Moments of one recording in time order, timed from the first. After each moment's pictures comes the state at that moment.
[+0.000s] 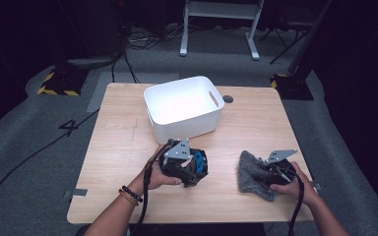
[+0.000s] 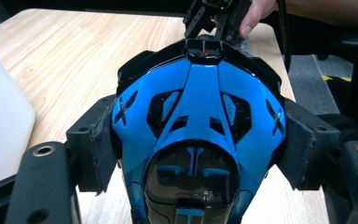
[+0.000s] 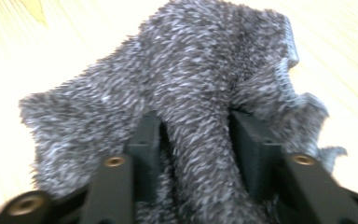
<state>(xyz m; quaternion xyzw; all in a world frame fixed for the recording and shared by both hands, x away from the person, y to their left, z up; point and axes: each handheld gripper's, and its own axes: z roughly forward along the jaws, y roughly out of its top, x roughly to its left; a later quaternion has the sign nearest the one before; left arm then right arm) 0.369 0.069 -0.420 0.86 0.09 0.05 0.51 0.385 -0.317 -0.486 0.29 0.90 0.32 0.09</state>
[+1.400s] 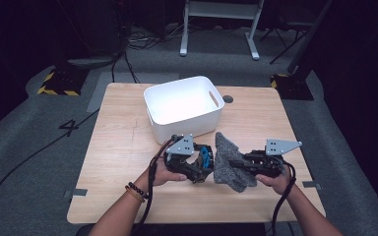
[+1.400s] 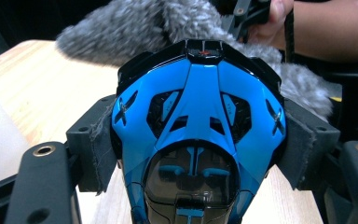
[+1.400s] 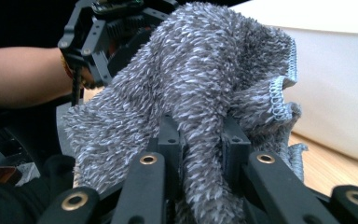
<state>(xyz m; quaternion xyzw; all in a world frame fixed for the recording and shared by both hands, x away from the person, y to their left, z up) 0.375 0.056 -0.409 0.83 0.06 0.05 0.55 0.374 -0.249 -0.416 0.14 0.80 0.59 0.04</state>
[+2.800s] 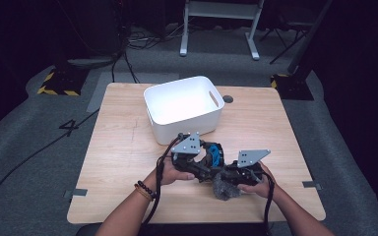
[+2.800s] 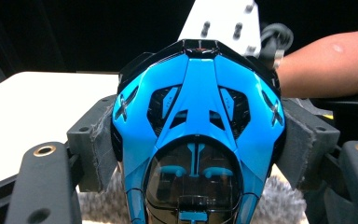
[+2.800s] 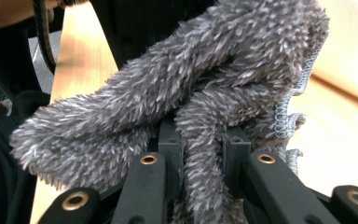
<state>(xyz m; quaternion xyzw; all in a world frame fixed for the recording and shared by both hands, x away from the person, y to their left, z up) 0.375 0.039 -0.400 0.81 0.05 0.05 0.59 0.370 -0.207 -0.459 0.11 0.87 0.48 0.04</state>
